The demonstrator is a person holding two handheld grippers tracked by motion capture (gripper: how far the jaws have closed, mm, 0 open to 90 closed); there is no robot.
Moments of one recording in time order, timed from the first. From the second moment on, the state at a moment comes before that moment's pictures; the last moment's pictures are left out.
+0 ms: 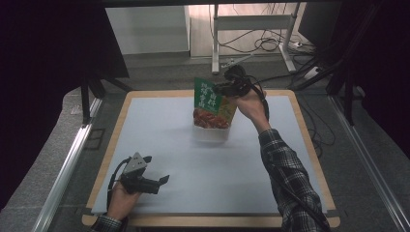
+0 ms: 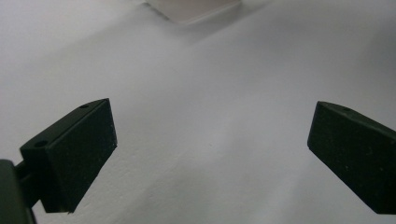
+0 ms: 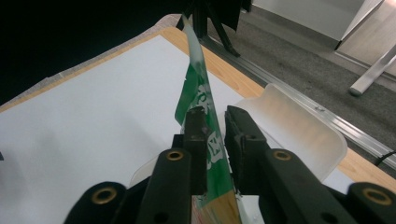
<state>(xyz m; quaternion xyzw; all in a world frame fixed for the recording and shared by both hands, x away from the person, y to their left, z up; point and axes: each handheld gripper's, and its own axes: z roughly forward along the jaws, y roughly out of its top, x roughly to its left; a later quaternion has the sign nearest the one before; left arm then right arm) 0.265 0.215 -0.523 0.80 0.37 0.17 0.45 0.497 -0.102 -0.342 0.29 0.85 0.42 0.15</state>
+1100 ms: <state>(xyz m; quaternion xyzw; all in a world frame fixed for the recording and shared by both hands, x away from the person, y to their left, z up) 0.265 0.214 -0.523 0.80 0.37 0.17 0.44 0.486 -0.131 -0.333 0.29 0.83 0.44 0.16</state>
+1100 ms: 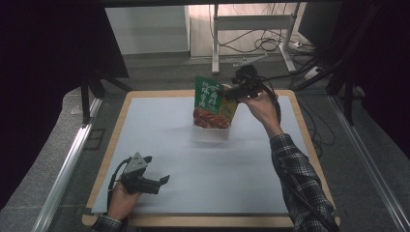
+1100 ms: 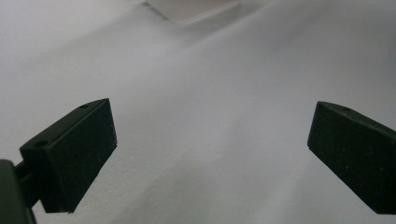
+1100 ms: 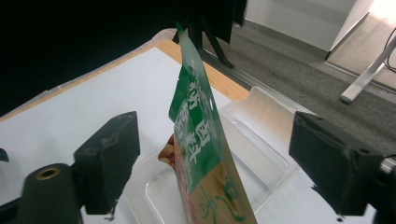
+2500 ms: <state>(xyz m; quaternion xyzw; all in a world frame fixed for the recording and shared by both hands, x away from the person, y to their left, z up) 0.266 0.213 -0.523 0.80 0.37 0.17 0.44 0.433 -0.172 -0.367 0.29 0.82 0.47 0.14</state>
